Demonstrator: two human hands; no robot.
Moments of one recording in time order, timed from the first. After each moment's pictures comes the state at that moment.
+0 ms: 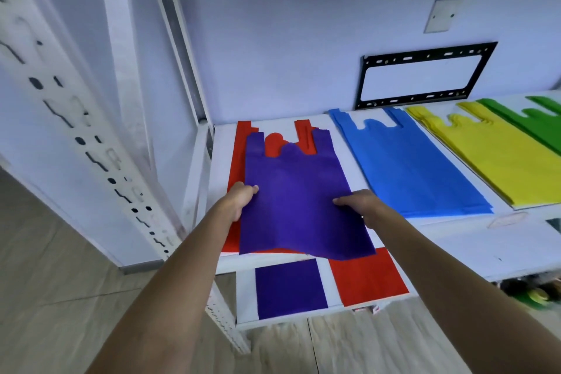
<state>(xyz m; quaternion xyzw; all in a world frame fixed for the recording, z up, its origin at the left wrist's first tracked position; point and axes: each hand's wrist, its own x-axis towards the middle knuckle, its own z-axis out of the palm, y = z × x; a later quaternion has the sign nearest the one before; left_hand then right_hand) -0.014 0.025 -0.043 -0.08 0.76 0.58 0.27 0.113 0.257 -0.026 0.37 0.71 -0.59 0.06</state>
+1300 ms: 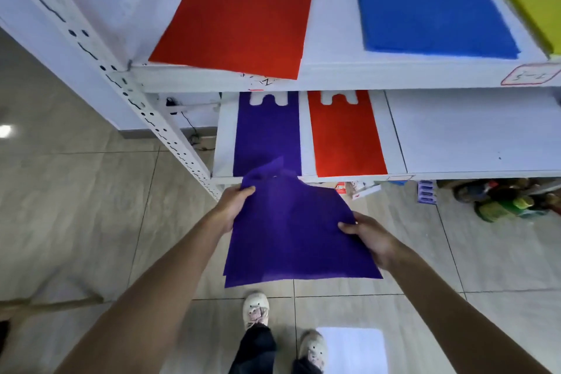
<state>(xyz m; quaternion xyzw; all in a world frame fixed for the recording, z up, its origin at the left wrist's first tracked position) 0.272 0.024 -0.275 -0.24 0.68 0.62 0.32 0.399 0.278 -0.236 0.37 0.54 -0.70 0.26</state>
